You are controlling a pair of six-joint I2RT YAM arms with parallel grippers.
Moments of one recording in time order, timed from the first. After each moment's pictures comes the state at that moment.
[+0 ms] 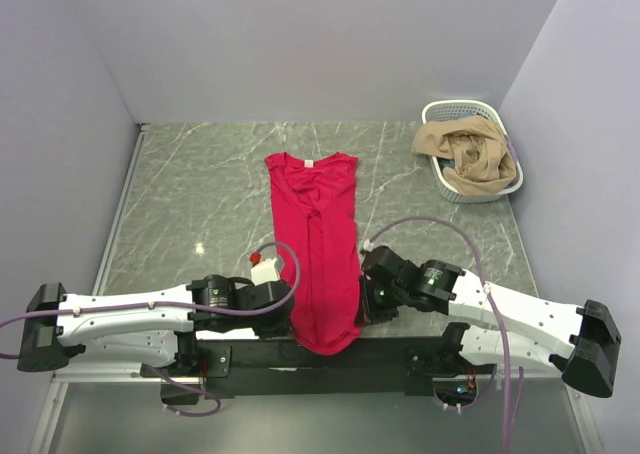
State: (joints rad) left arm -1.36 1.01 0.73 -0.76 -0.17 -1.41; right arm 1.04 0.98 0.65 -0.75 -0.17 0.93
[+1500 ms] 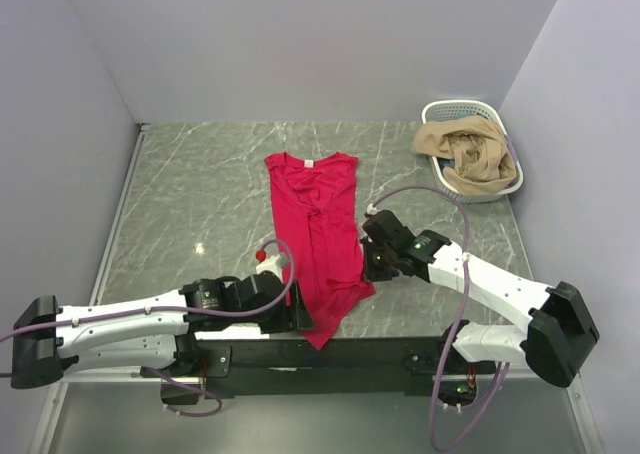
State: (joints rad) left arm -1.23 0.93 0.57 -0.46 -0.04 -1.25; right arm 0.75 1.20 0.79 -0.64 0.00 0.63
